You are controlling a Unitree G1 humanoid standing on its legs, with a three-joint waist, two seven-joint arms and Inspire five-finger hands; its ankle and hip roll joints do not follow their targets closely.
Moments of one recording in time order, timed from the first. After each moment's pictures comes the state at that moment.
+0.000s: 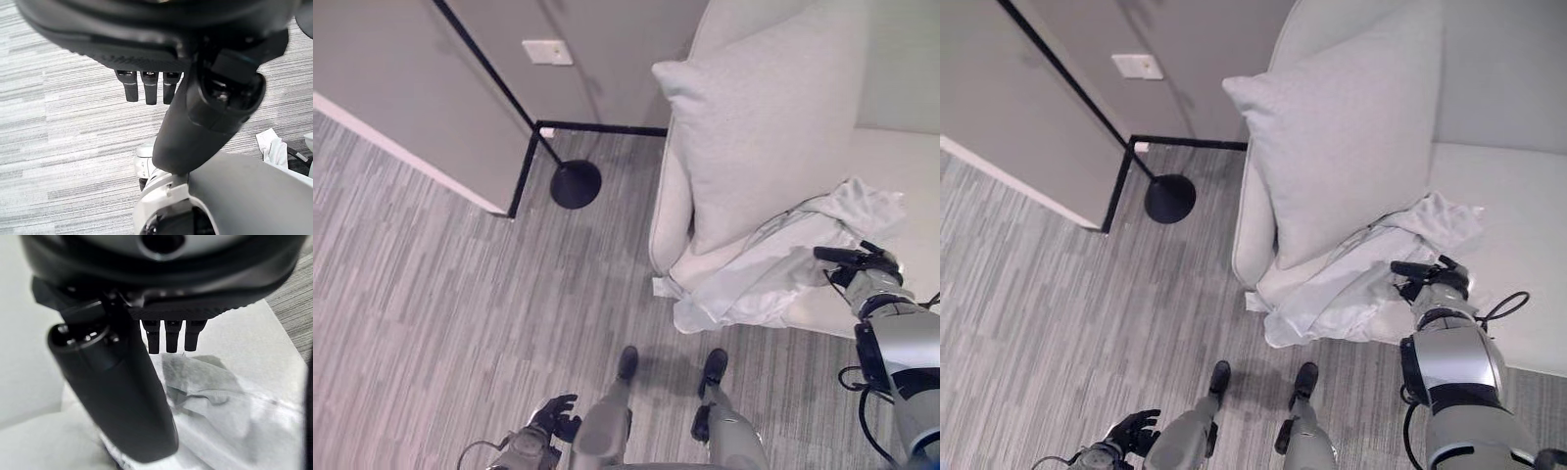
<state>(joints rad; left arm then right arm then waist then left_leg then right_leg) -0.08 0.24 -0.55 1.18 -0.22 -0.13 0.04 -0.97 -0.67 0.16 1.60 0.64 0.02 -0.22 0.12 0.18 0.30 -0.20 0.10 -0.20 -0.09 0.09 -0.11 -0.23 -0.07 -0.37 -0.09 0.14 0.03</state>
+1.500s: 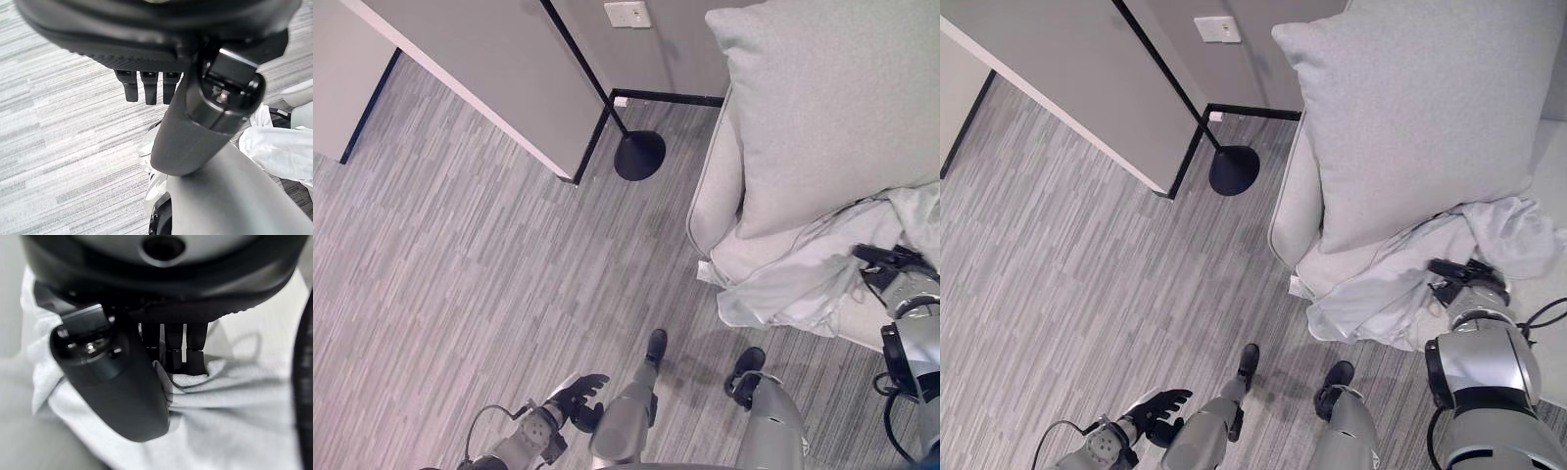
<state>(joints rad) -0.05 0.36 -0.69 0.86 -0.03 -0.13 -0.03 -0.95 -0.72 0.18 1.55 0.85 0.05 -0.09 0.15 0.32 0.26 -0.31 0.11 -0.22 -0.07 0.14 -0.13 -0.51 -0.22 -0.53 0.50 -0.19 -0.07</state>
